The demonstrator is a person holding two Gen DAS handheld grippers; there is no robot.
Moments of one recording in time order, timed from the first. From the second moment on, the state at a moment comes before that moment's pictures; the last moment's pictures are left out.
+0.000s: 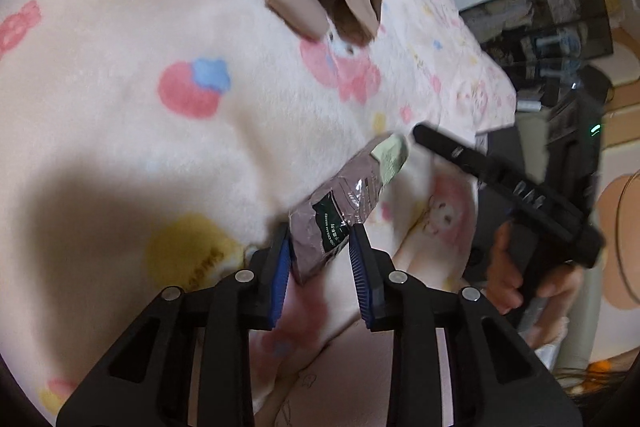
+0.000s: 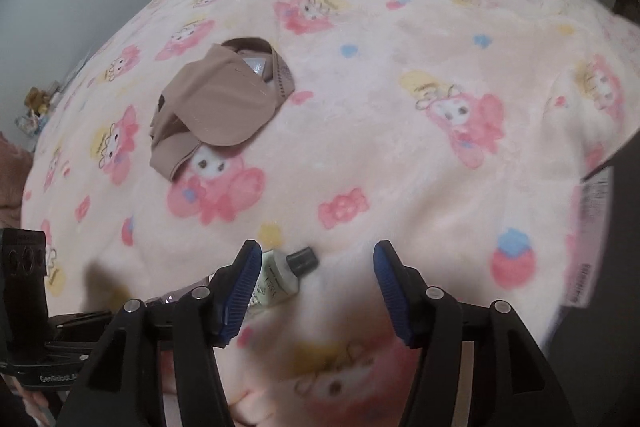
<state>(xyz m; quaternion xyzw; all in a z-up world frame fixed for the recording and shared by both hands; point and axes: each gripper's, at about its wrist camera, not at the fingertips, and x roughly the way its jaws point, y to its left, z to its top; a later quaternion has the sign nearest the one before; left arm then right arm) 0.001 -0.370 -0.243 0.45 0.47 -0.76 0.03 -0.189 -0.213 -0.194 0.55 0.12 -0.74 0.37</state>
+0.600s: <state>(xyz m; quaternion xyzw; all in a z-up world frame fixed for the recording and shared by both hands) 0.005 -0.392 -0.241 0.43 0.48 -0.76 0.09 -0.173 -0.230 -0.212 0.57 0.10 -0.71 0.41</state>
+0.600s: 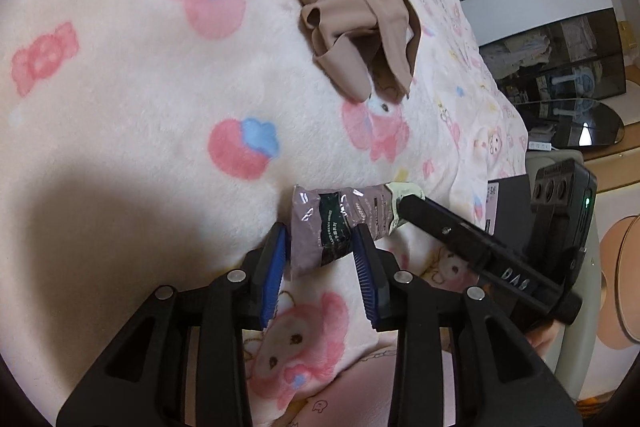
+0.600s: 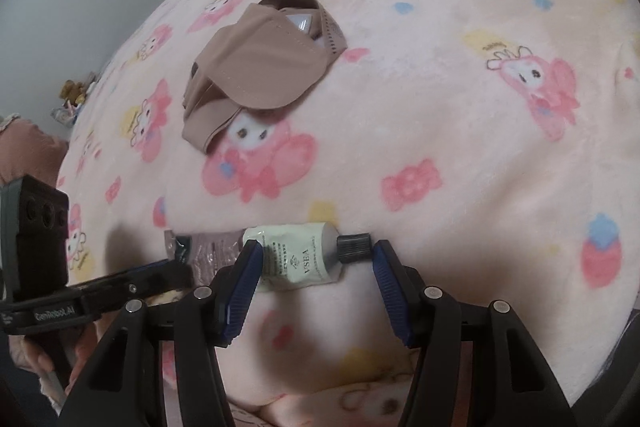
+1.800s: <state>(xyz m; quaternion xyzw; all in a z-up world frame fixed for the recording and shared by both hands) -0.124 -0.128 -0.093 0.46 0.30 -0.82 -0.13 -0.159 0.092 -0.064 0.47 -0.04 -0.84 0.27</state>
